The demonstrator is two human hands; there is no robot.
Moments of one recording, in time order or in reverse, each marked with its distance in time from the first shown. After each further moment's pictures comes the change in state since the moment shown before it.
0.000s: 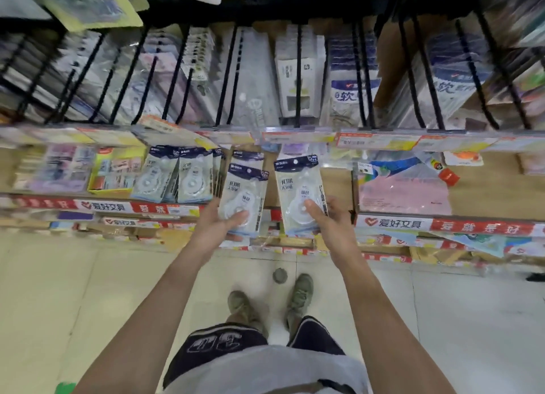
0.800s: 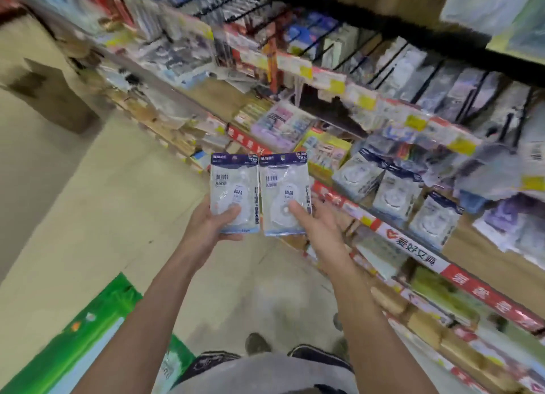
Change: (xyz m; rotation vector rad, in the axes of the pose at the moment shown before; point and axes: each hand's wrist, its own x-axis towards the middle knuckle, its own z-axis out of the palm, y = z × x) left_hand -0.171 -0.118 -0.355 -0.467 0.422 0.268; right_hand -0.164 0.058 0.379 -0.263 -0.684 -0.081
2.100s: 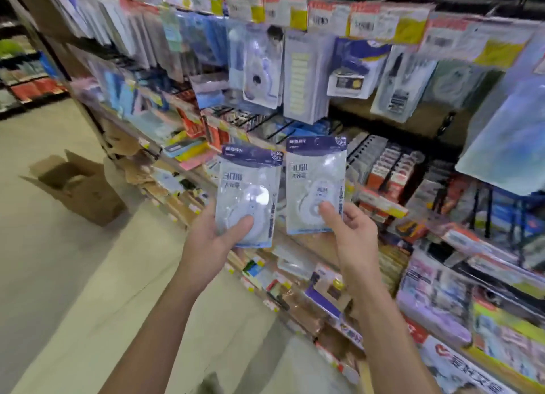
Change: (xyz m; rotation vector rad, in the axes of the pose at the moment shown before) left_hand 0.353 0.247 -0.355 0.025 -0.014 0.429; right_hand 0.346 -0.172 0.409 0.093 0.187 -0.344
